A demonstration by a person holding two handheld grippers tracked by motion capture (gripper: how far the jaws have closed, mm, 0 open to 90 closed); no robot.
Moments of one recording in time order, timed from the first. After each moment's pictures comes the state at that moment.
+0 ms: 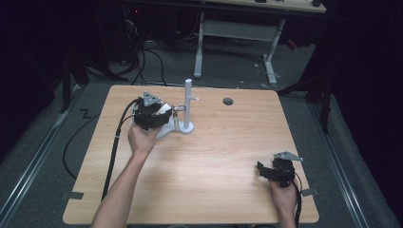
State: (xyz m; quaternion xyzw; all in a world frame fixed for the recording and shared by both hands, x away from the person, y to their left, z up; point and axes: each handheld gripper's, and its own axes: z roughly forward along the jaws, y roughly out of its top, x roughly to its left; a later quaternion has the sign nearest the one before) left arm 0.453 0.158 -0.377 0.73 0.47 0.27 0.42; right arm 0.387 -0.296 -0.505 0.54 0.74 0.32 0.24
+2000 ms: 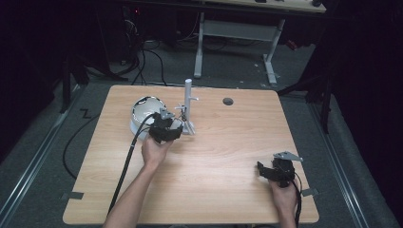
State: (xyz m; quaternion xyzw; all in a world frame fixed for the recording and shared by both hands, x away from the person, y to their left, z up) left arm 0.460 0.127 -0.438 0.76 0.48 0.22 0.38; right arm 0.387 -0.296 -0.505 0.54 0.74 0.32 0.24
